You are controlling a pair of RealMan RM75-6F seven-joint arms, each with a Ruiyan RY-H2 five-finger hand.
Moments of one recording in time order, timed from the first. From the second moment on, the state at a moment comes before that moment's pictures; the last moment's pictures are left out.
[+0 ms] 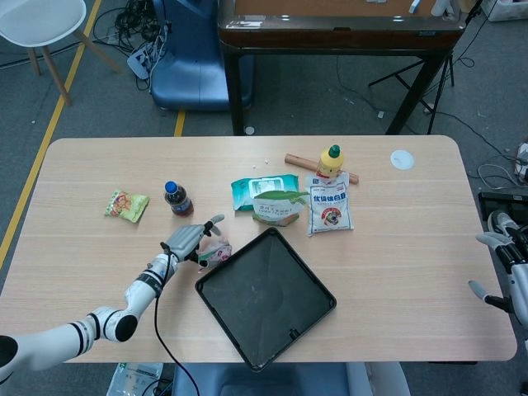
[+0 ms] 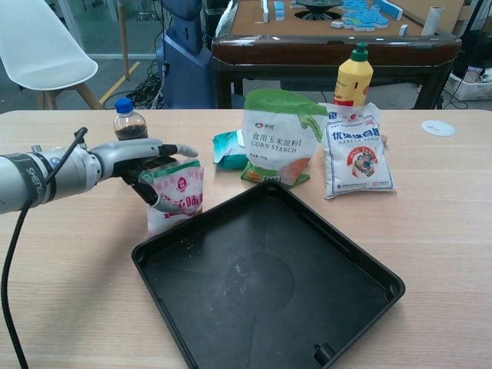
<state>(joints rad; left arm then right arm) -0.81 -1.63 -0.25 -1.24 1.09 0.64 -0.11 0.03 -0.99 0.09 -1.65 -1.51 1.55 0.09</state>
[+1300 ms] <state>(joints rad) -0.70 -1.35 -0.22 -1.68 1.16 0.83 -0.15 0.03 -1.00 0.09 -1.62 -1.53 1.57 0.12</state>
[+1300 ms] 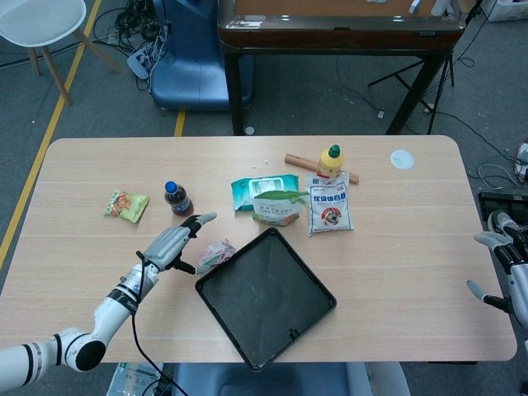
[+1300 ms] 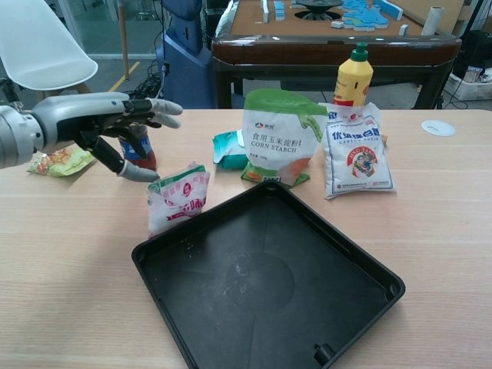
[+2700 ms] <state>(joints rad) -0.21 -1.20 -0.04 -1.68 1.38 1.52 0.11 0.11 -1.00 0.06 -1.64 -1.59 1.46 0.15</state>
